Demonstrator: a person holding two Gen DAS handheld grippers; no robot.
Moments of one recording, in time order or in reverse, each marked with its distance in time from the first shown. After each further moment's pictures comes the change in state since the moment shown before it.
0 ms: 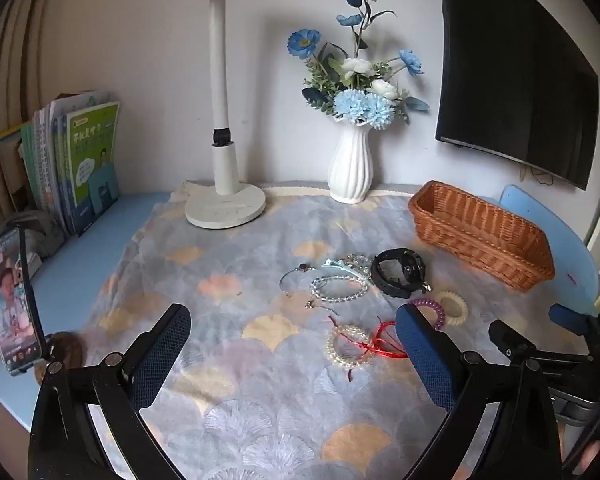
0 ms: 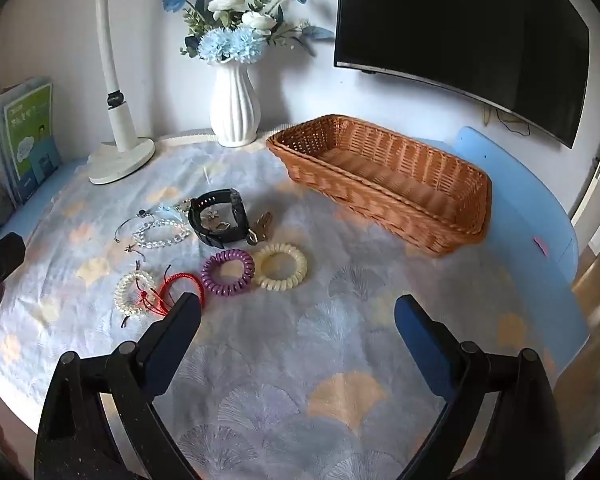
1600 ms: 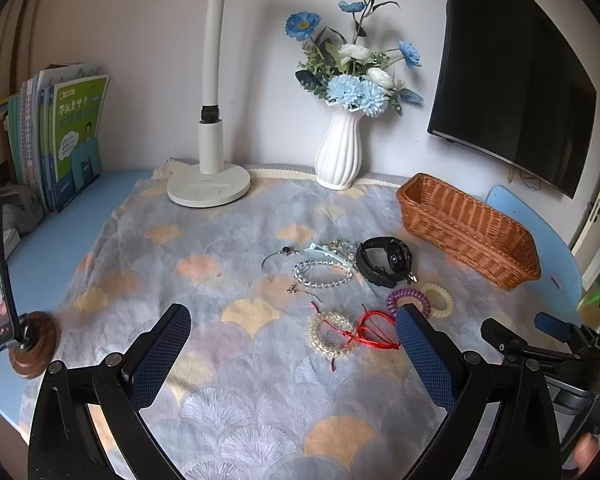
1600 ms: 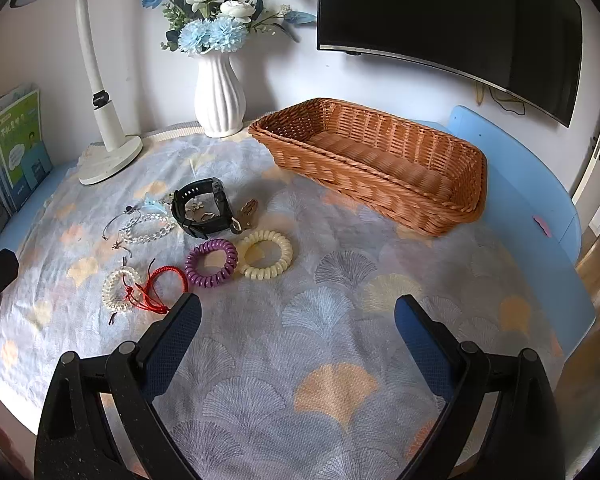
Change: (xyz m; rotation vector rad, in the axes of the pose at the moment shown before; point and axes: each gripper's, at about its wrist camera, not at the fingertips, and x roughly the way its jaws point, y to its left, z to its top) left arm 0.014 0.002 -0.006 -0.049 0.055 -0.076; right arm -0.003 -0.025 -0.018 0.051 0.036 0.002
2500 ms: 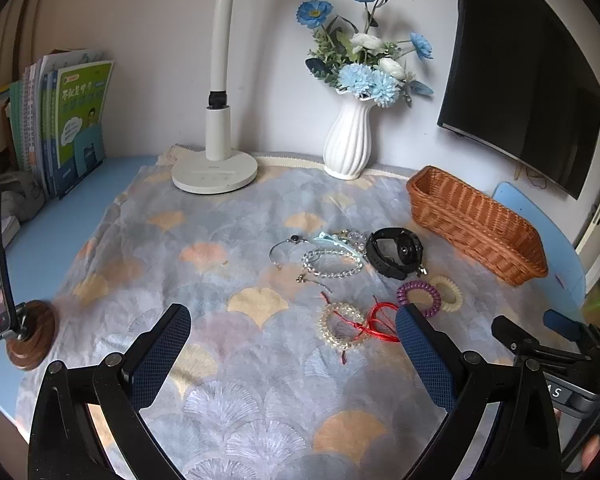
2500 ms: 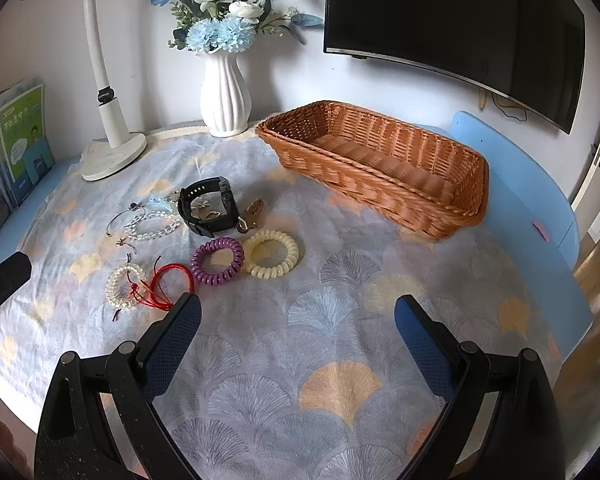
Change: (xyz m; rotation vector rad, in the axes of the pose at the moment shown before) left arm 0.009 0.009 -0.007 -0.021 0.034 0.014; right arm -0.004 0.007 -0.001 -0.018 -0.006 -0.003
